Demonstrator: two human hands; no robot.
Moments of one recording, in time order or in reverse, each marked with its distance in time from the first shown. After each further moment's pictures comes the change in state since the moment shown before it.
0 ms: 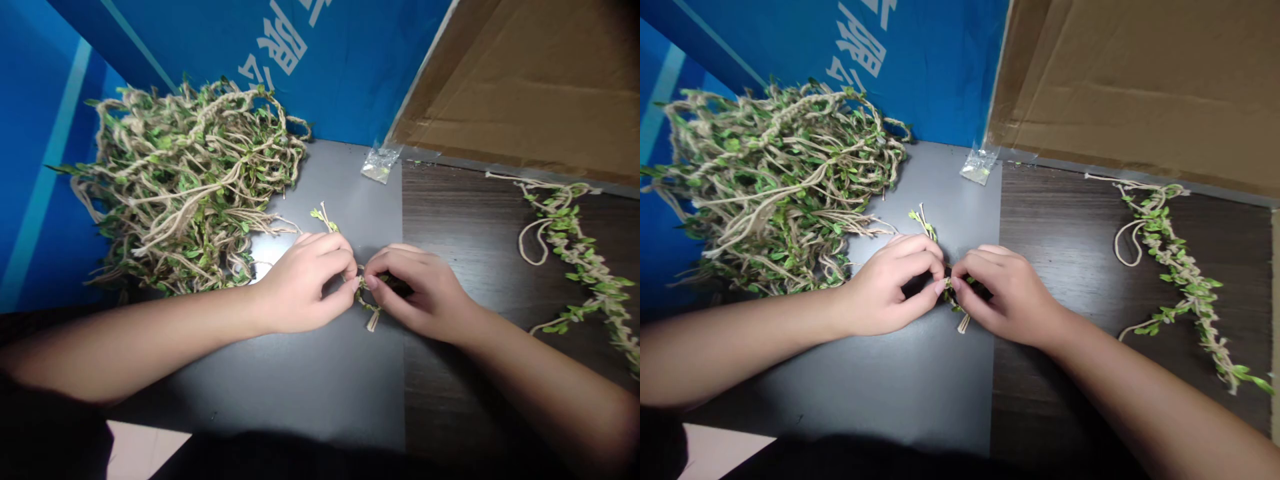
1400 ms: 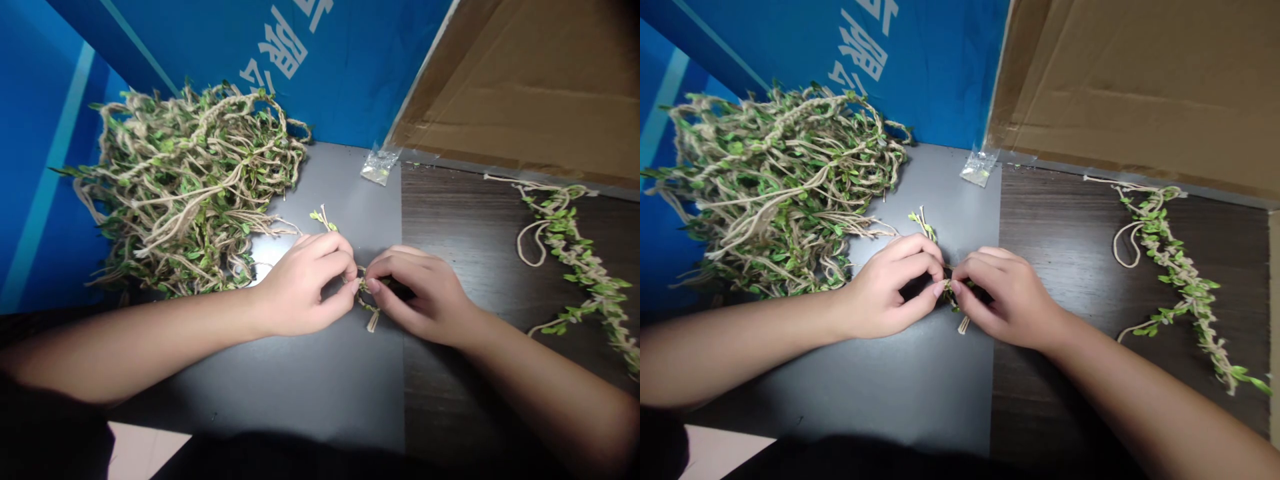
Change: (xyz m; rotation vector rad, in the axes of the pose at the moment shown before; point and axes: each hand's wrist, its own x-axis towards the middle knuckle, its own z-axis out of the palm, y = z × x) left_hand -0.003 0.001 0.000 -0.028 0.046 0.026; right_hand -0.002 -0.001 -0.001 -0.025 0.025 -0.038
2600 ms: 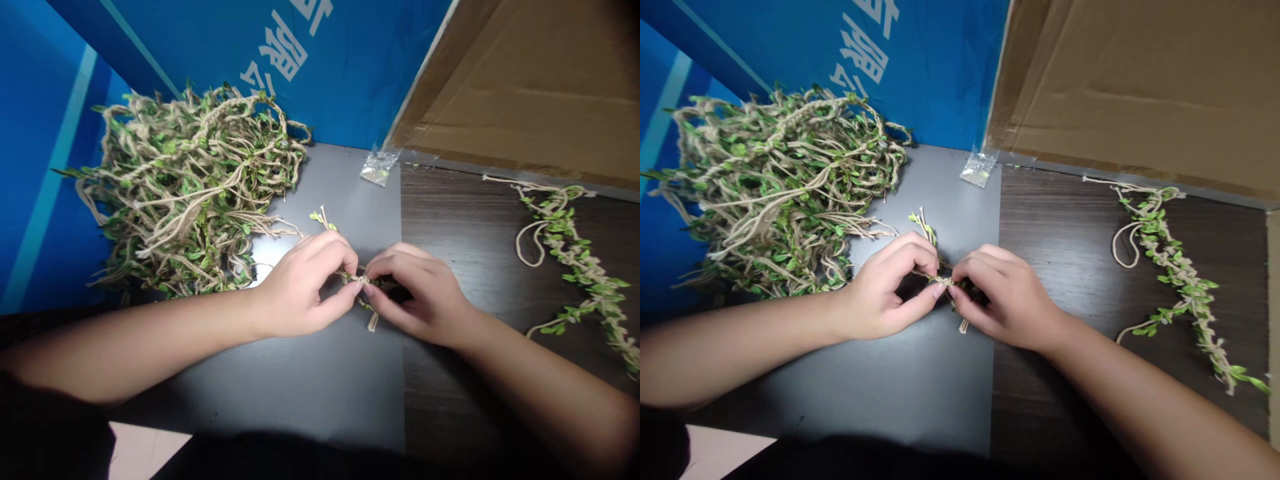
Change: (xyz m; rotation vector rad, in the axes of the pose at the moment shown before) left_hand -0.002 -0.004 0.003 -0.072 0.115 0.075; right_hand -0.001 0.000 0.003 -0.083 0.046 -0.055
